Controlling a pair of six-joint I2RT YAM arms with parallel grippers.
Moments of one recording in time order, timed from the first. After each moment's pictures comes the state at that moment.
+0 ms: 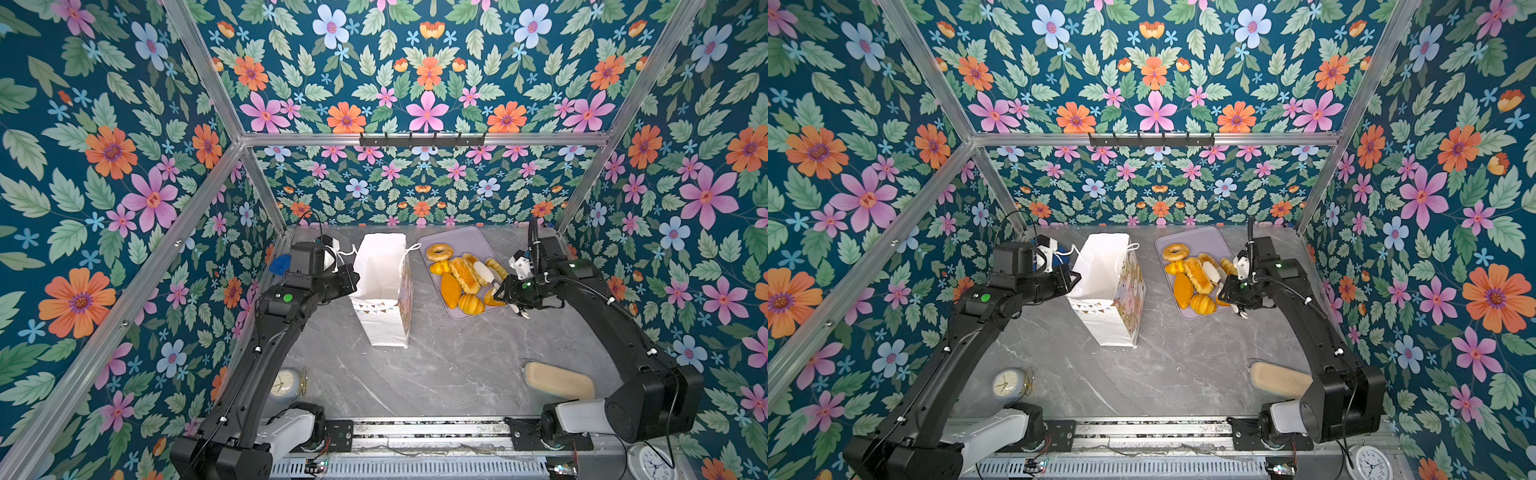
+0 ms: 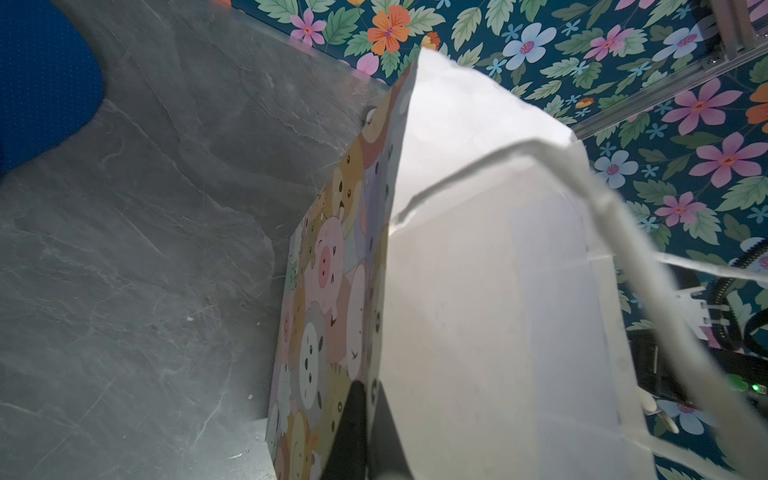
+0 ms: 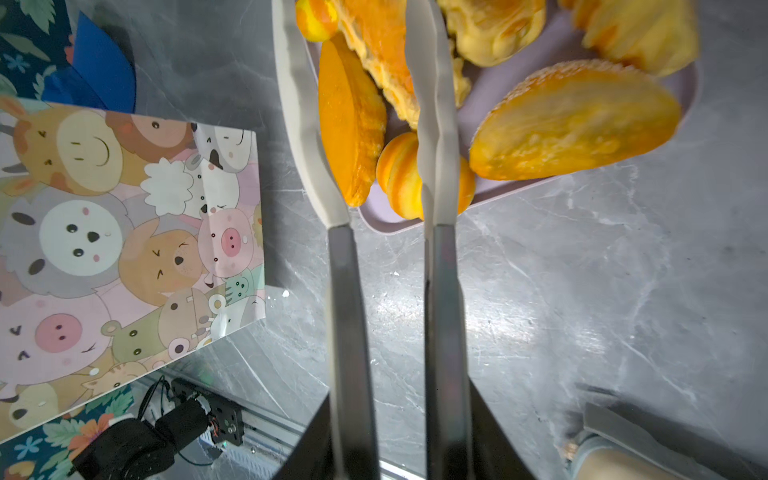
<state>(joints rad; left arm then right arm) -0.26 1.11 1.18 -0.74 0.31 -0.50 0.17 1.38 1.27 -1.05 -0.36 0.34</state>
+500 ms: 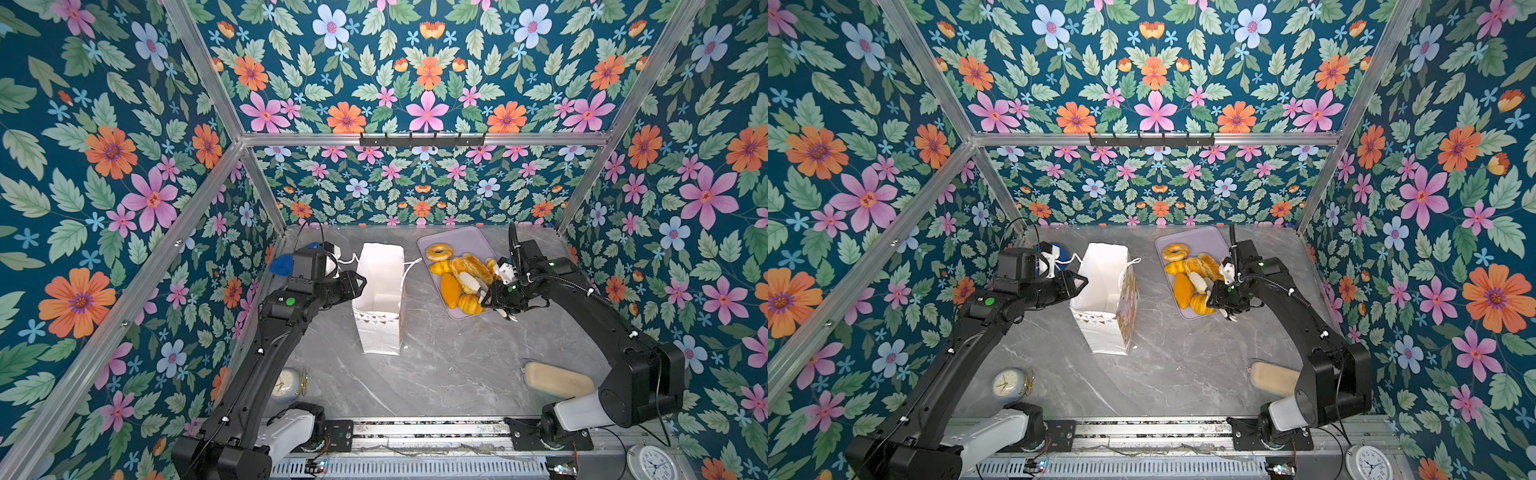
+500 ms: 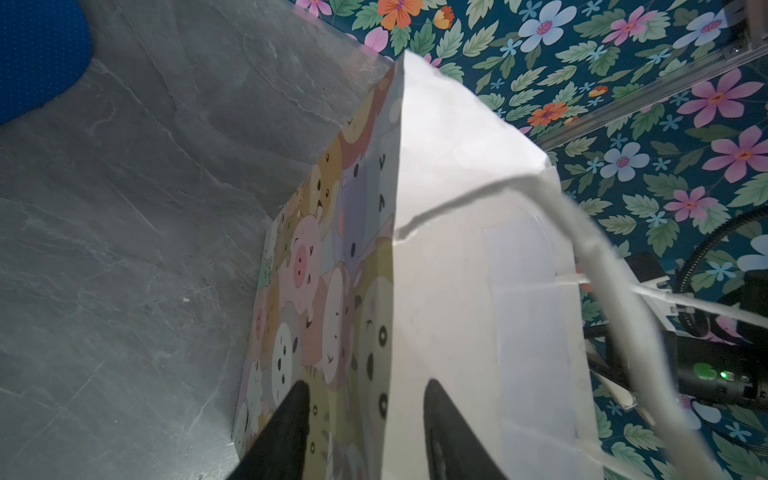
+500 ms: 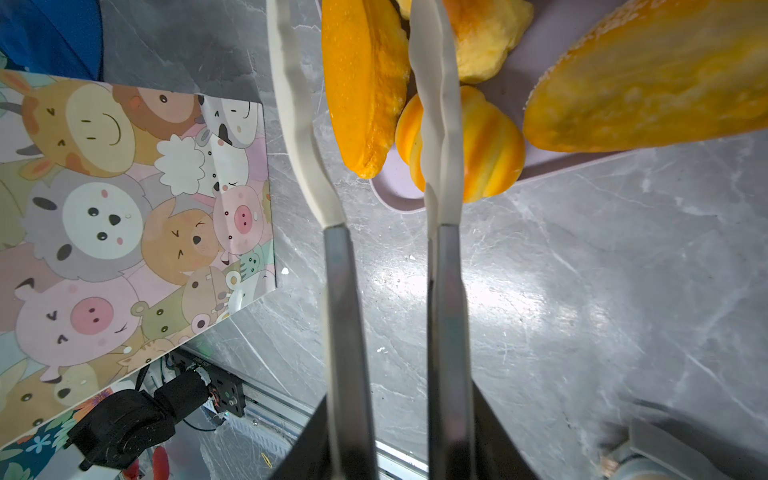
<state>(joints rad) -0.26 1.09 1.12 -0.73 0.32 -0.52 0.24 1.46 1.26 -1.03 -0.39 0.35</state>
